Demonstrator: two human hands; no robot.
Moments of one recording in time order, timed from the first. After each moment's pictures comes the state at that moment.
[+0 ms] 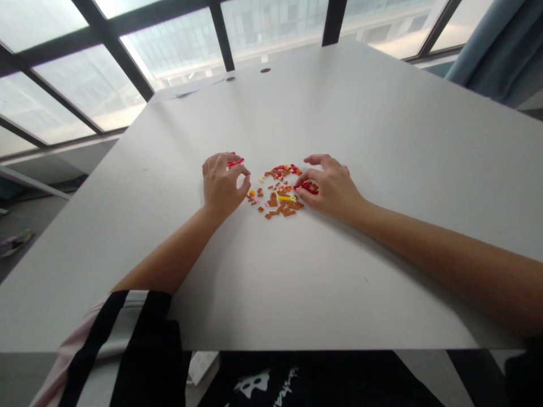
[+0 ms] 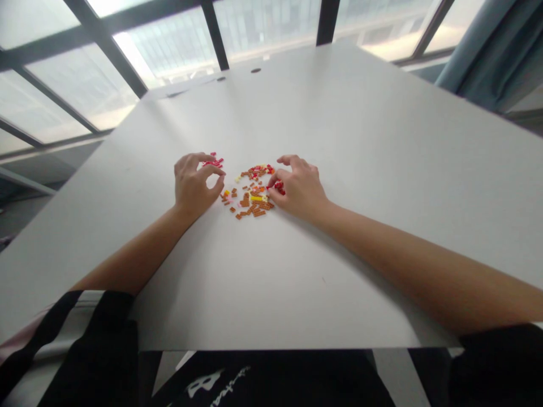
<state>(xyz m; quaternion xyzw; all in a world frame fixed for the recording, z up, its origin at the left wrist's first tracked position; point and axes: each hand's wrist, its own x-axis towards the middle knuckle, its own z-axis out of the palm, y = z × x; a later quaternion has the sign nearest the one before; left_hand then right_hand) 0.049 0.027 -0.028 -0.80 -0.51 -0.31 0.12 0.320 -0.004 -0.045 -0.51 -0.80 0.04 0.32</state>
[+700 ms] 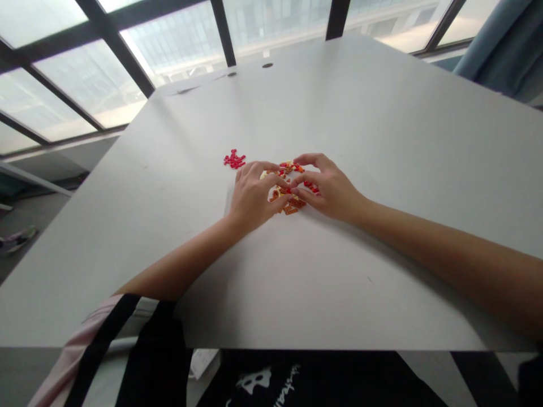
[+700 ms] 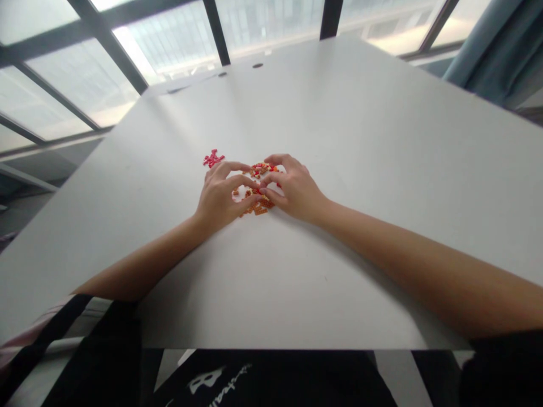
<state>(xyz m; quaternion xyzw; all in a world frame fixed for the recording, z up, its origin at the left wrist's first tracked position) 0.099 -0.012 -0.025 -0.85 -0.41 -0.33 0.03 0.317 -0.005 -0.041 -0.38 -0.83 0.12 0.39</state>
